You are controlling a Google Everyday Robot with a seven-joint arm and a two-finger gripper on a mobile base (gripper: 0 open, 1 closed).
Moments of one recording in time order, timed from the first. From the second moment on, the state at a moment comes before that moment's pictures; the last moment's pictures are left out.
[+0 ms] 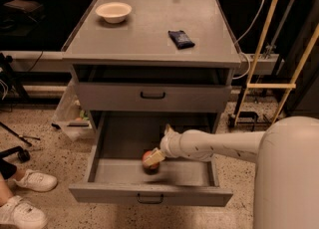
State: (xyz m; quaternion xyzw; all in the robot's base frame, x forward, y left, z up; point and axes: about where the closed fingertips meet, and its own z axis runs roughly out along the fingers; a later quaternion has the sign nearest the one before) arm 0.654 0.001 0.455 -0.47 0.78 0.11 0.40
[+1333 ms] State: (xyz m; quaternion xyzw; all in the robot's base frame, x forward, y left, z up) arm 0.603 -0.074 0.610 -0.28 0.88 0.04 0.37
